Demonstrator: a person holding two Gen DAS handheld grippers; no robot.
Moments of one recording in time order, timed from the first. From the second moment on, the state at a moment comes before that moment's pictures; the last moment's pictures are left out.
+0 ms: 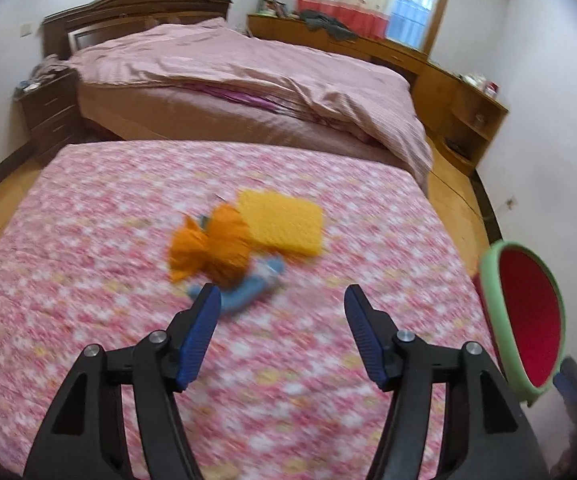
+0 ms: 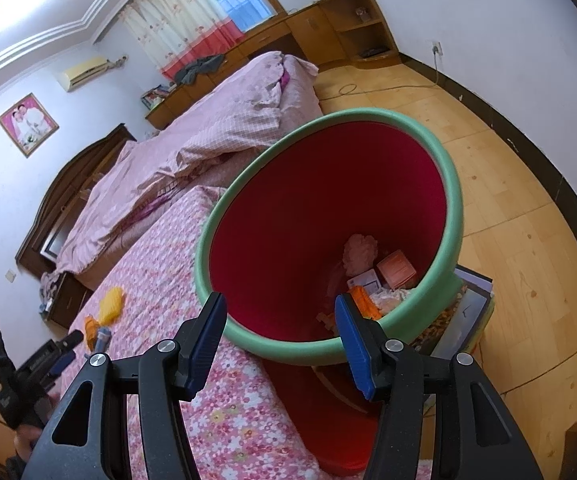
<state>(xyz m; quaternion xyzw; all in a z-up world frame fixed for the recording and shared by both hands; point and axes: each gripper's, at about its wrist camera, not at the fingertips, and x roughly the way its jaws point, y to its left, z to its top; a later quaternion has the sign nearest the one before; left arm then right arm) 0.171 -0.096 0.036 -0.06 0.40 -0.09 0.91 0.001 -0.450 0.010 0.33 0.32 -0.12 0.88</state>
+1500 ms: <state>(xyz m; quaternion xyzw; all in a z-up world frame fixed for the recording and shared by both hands) 0.192 0.014 0.038 -0.09 0.39 -0.03 0.92 0.060 -0.331 0.032 0.23 0.37 -0.02 0.90</state>
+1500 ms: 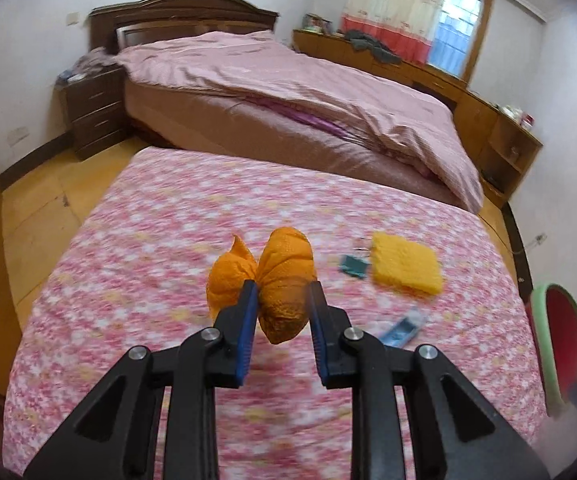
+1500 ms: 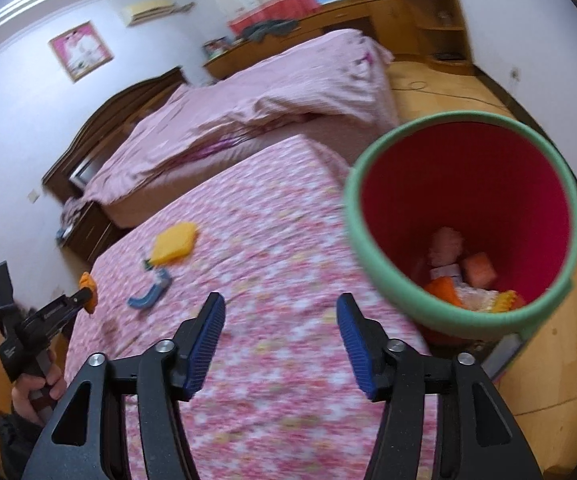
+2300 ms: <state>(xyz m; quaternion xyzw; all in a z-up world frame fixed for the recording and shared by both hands) 0.204 0.074 -0.008 -0.15 0.37 0.00 0.92 0.192 -0.183 -0.008 0.16 0.46 0.10 0.87</state>
